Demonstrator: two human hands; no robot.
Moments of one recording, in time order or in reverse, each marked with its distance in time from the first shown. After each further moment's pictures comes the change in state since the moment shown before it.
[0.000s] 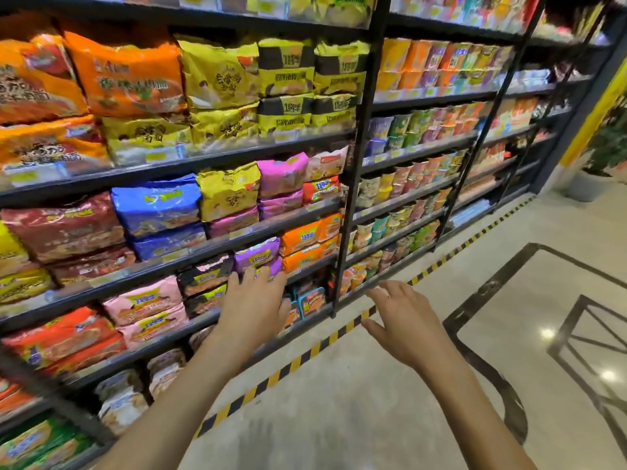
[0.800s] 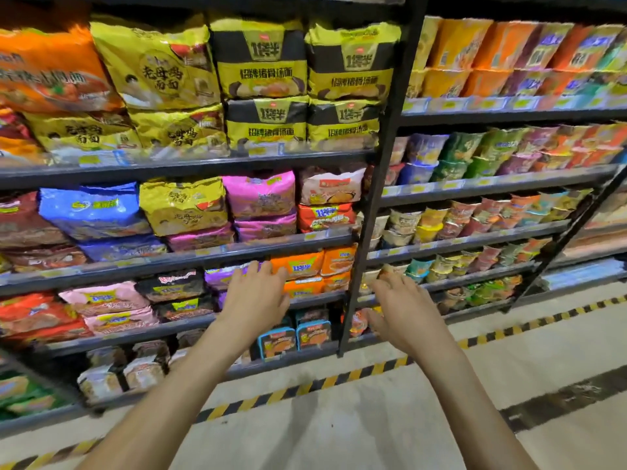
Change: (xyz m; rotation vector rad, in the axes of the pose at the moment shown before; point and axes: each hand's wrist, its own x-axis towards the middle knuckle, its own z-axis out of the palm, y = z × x) left_hand 0.305 0.165 0.000 0.030 -0.016 -0.334; right_hand 0.329 0.261 -0.012 -0.007 0.001 -0.349
